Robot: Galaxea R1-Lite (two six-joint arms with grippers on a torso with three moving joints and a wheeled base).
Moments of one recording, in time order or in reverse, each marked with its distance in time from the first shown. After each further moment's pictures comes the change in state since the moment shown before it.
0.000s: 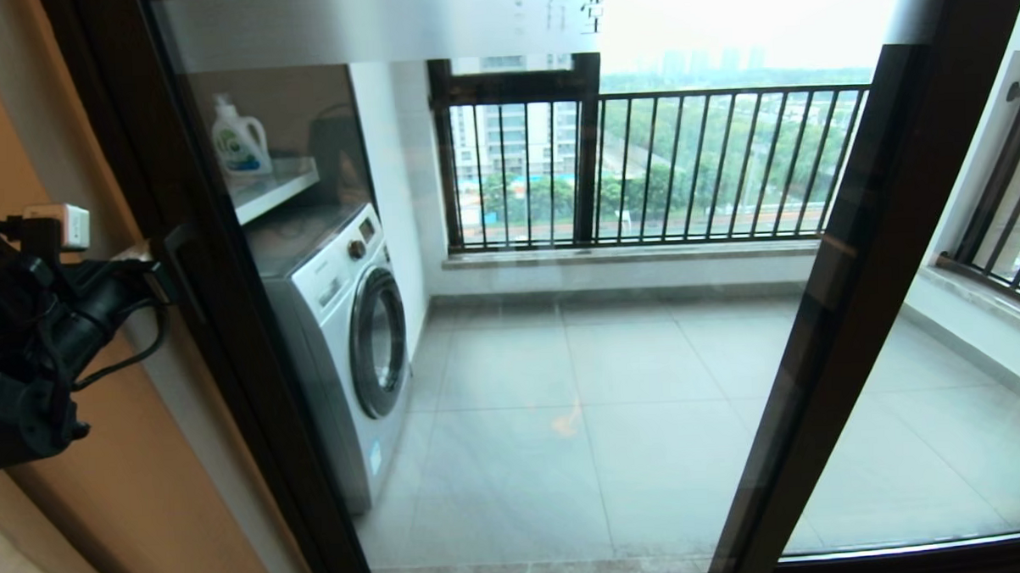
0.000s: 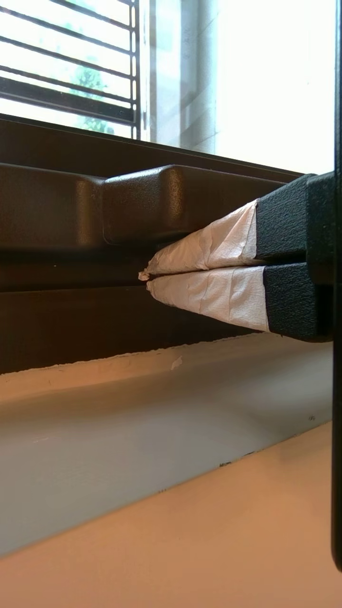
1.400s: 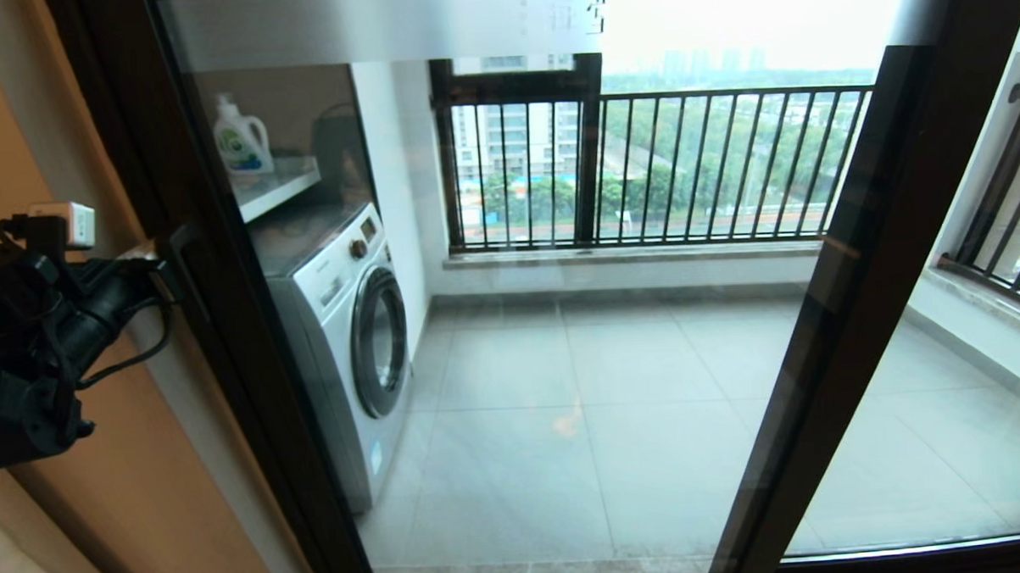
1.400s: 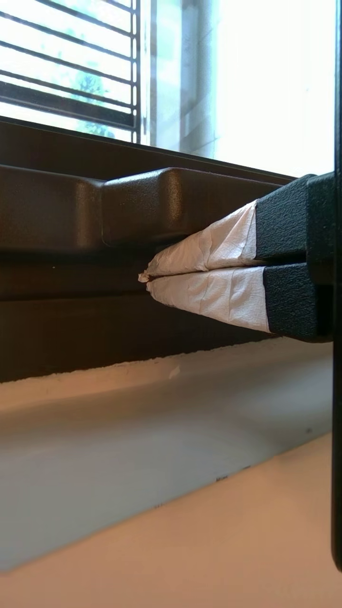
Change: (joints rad) left arm -0.045 -0.009 0.009 0.017 -0.005 0.000; right arm 0.000 0.000 0.000 0.000 0.000 0.000
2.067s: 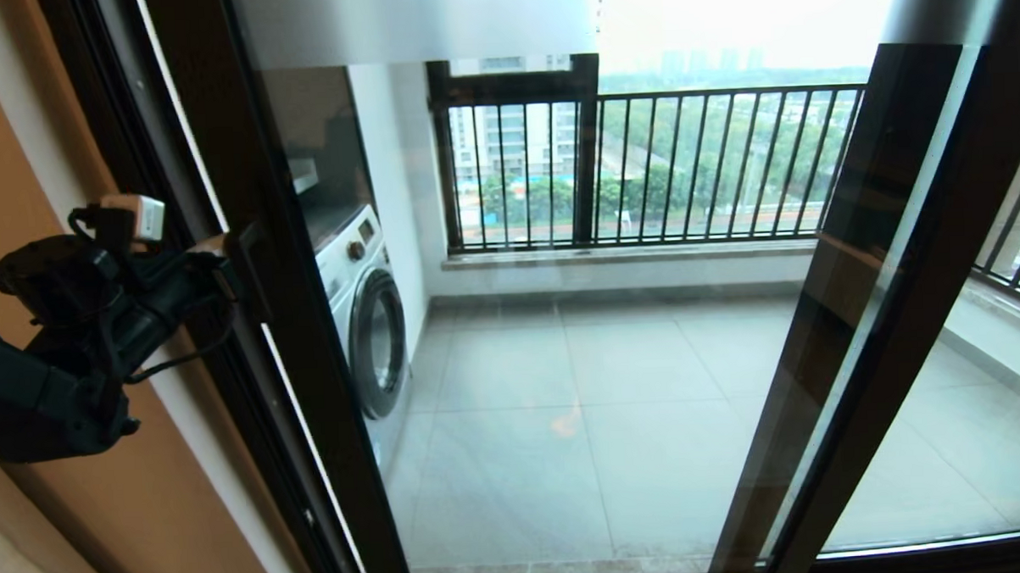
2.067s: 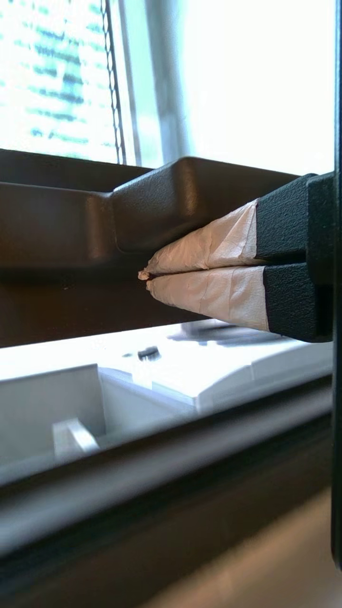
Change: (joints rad) left arm -0.092 -0.007 0.006 -0.002 -0.014 -0.003; right arm 0.000 0.000 0.000 0.000 0.000 0.000
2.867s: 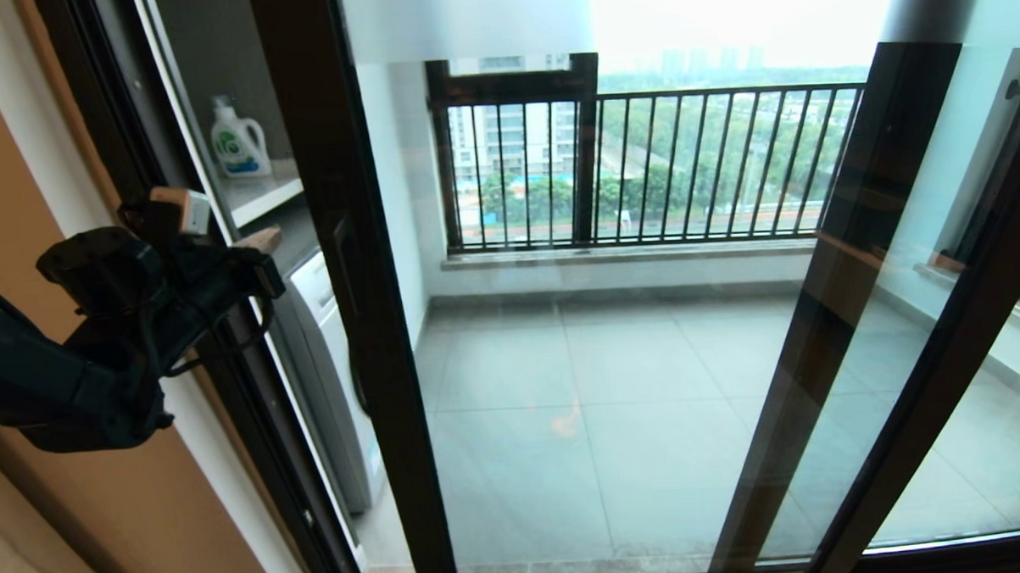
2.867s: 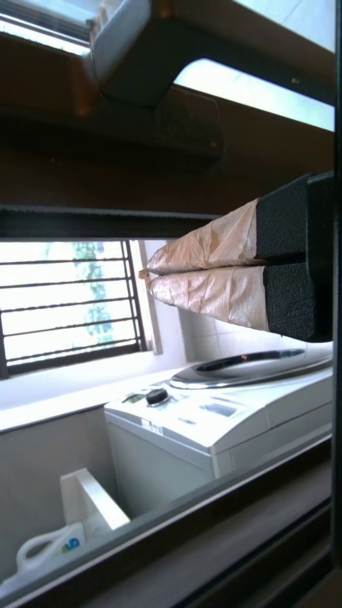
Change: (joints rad) left arm -0.080 0.005 -0.026 0.024 0.013 0.006; right arm 0.000 0.000 0.000 0.000 0.000 0.000
